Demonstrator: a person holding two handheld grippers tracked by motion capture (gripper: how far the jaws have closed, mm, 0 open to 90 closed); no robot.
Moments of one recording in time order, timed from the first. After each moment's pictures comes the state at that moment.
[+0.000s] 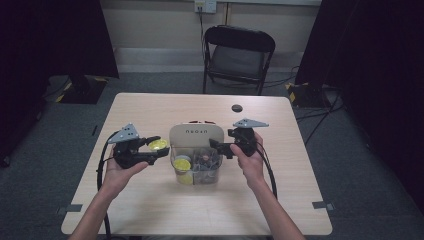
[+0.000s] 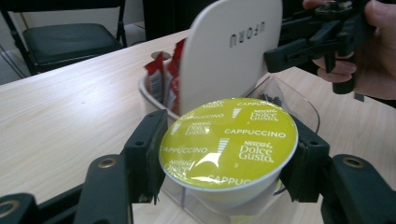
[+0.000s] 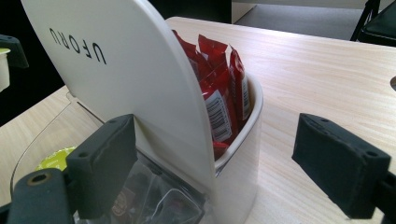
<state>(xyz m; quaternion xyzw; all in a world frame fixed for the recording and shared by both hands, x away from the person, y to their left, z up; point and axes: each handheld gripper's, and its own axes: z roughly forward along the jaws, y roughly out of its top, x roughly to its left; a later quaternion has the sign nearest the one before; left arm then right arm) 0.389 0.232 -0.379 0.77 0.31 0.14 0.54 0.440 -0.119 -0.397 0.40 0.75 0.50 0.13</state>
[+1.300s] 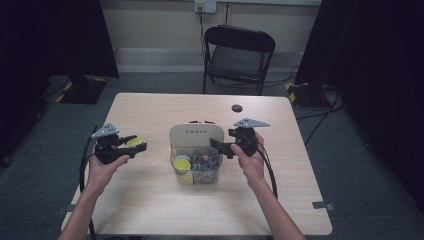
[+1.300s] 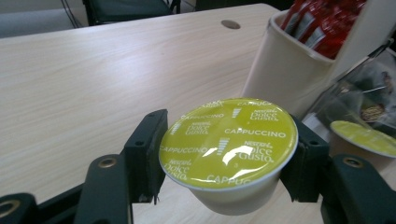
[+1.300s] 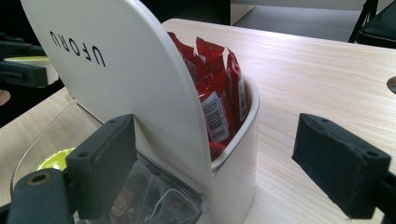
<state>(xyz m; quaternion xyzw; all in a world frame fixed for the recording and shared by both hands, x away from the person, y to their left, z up) 0.418 0.297 -0.418 0.76 0.41 0.15 0.49 0.440 -0.121 -0.396 0.40 0.75 0.50 0.14</state>
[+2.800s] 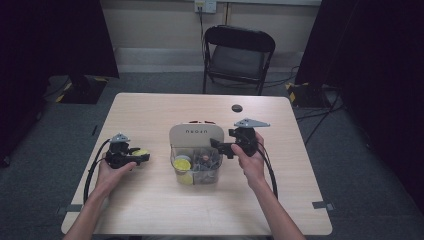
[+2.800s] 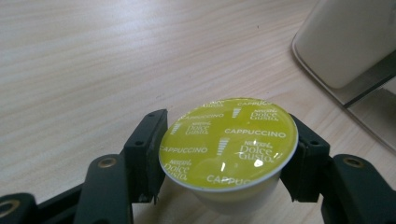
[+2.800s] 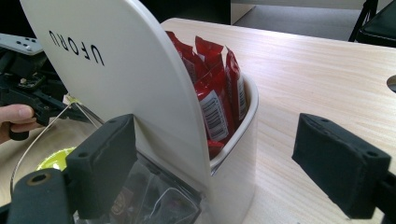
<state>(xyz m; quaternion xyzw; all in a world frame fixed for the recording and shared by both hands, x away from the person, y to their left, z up) 0.444 0.297 -0.488 0.78 0.45 0.11 0.41 0.440 -0.122 -0.396 0.41 0.75 0.50 0.14</state>
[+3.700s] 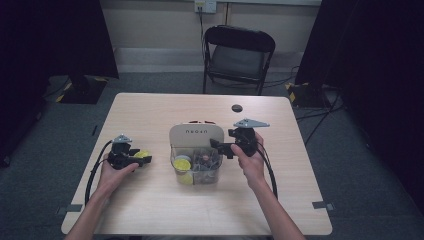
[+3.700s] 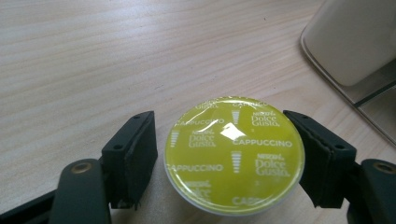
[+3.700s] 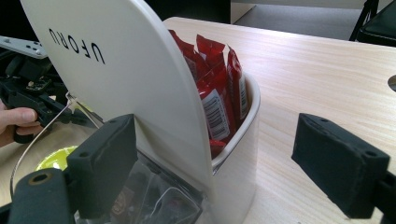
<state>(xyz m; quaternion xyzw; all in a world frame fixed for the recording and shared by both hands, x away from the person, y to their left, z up) 0.446 0.294 -0.495 0.78 0.46 0.10 0.41 0.440 -0.121 -0.396 0.41 0.75 0.50 0.14</state>
